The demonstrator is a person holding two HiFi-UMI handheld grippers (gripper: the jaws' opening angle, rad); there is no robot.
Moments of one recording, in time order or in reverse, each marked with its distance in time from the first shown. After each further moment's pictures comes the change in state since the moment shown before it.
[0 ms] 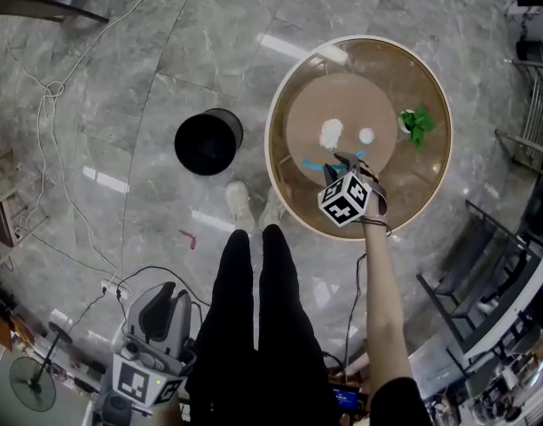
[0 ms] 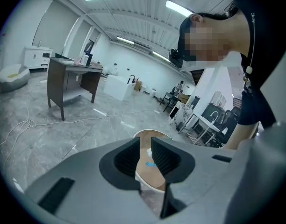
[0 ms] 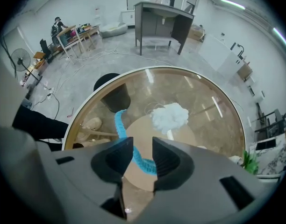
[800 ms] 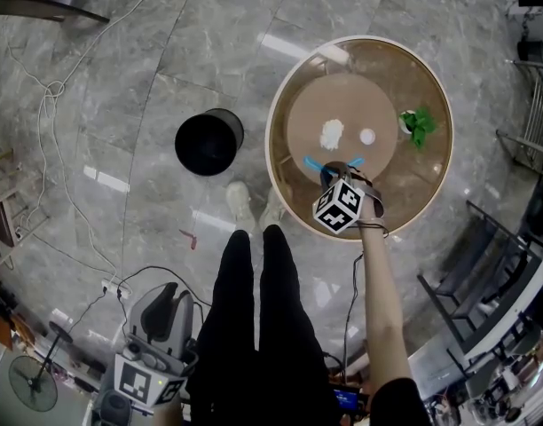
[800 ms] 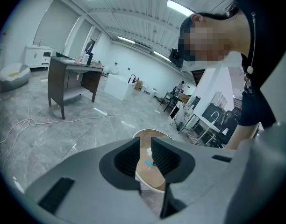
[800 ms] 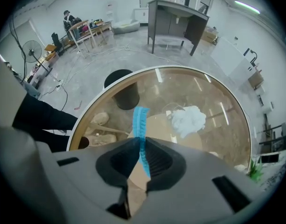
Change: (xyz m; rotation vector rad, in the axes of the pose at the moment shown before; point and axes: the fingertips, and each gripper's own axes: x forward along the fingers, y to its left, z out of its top) left arm -0.002 0.001 -0.009 0.011 0.018 0.008; right arm 0.006 0.030 -0.001 -0.111 0.015 0.064
